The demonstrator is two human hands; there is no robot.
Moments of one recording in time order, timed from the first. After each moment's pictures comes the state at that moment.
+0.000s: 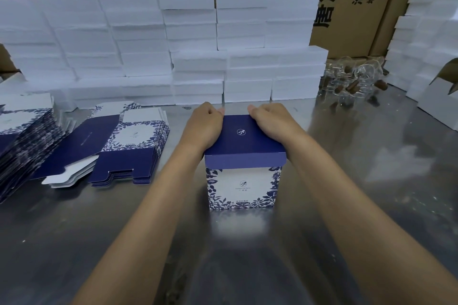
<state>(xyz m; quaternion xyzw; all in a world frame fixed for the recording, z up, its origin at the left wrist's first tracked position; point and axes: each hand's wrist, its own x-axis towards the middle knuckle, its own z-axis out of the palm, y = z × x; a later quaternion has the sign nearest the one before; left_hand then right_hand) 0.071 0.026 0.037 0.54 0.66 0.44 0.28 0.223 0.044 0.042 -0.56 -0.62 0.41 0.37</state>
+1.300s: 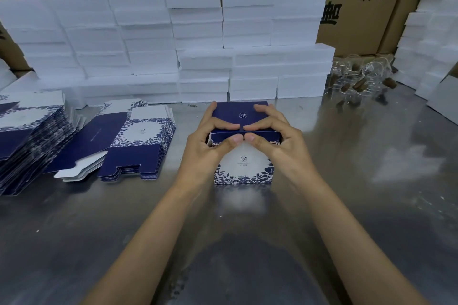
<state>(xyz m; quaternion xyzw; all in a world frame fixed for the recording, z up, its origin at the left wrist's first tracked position) 0.069 -0.025 -0.008 0.58 0.44 0.61 0.33 0.236 0.001 -0.006 -0.33 -0.67 0.39 0.55</state>
